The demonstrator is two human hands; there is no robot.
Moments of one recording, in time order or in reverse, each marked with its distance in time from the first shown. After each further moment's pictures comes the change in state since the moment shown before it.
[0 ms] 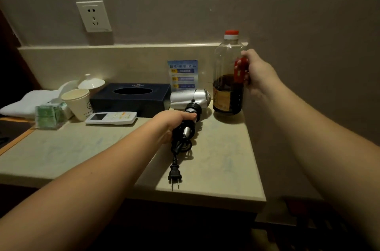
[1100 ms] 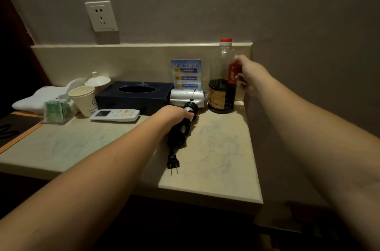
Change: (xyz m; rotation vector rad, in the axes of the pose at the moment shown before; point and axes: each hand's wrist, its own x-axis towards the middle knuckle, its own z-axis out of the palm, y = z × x) left_hand 0.018 0.009 0.000 0.300 0.146 0.009; right_hand 0.058 0.018 -0.002 -0.237 -0.045 0.059
